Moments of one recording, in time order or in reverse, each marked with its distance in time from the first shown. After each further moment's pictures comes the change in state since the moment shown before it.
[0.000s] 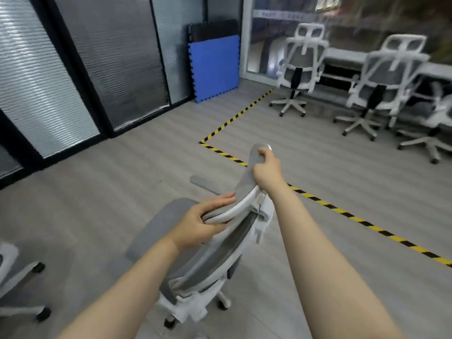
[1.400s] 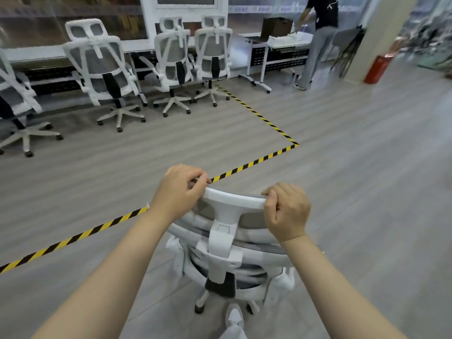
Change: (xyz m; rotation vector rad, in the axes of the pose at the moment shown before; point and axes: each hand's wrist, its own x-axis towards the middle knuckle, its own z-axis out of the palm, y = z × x) left_hand 0.348 0.052 0.328 0.454 -0.684 0.703; right_hand -0.074 0.208 -0.284 -0.840 1.397 -0.116
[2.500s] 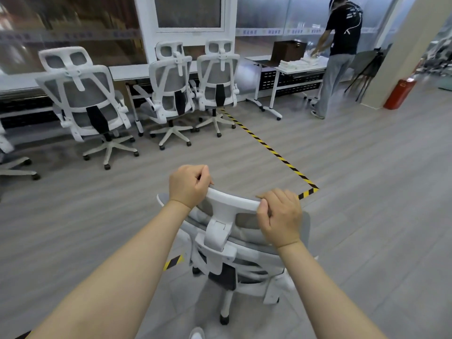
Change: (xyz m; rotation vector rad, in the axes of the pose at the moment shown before) left_hand 0.510 -0.225 0.128 0.097 0.277 -0.053; right_hand 0.299 0.233 0.383 0.024 -0.072 0.006
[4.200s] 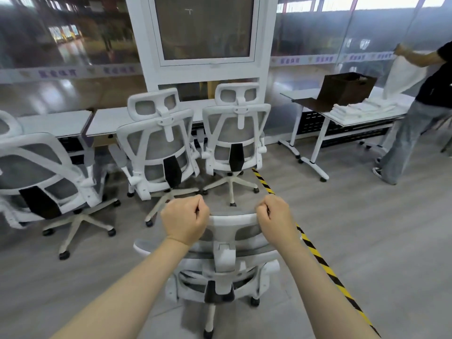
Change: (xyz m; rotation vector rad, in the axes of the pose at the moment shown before) left_hand 0.821 -0.290 0.459 0.388 0.178 -0.148; right_hand 0.706 0.487 0.662 0.345 -0.494 0.275
